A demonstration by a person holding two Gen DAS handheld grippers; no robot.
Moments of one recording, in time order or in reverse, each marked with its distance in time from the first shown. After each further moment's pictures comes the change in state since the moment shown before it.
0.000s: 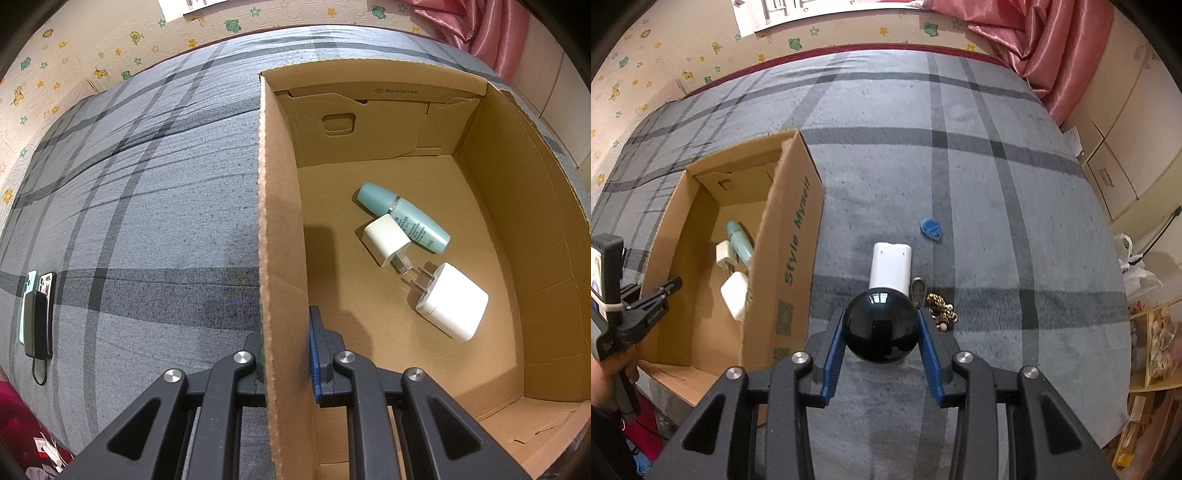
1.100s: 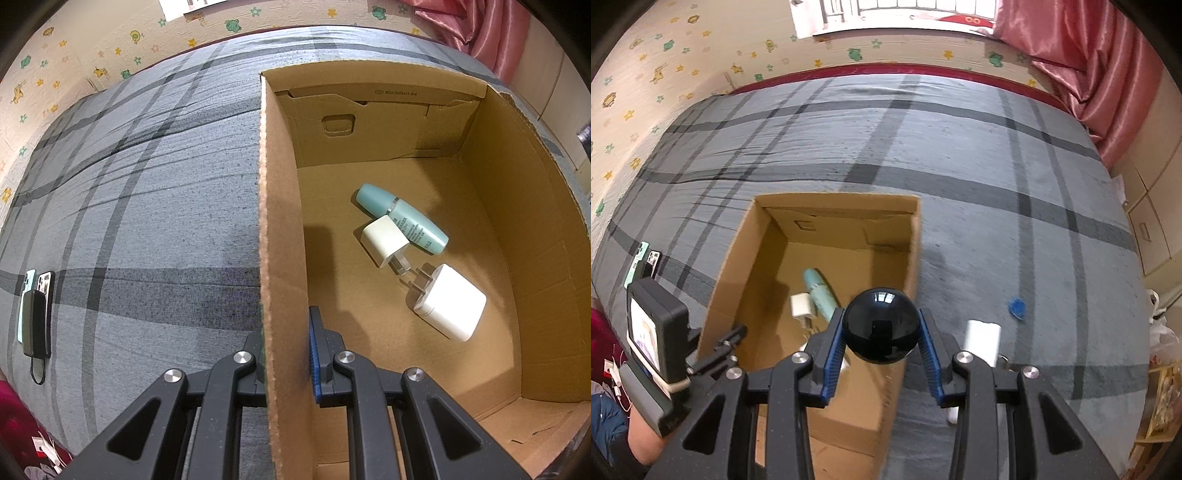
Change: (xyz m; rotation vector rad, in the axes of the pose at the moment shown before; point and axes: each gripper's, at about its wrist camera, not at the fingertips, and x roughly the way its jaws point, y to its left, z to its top) left arm 0.000 0.000 0.000 -0.002 -0.001 -0.006; right arm 0.004 0.102 0.071 -0.134 -0.055 0.118
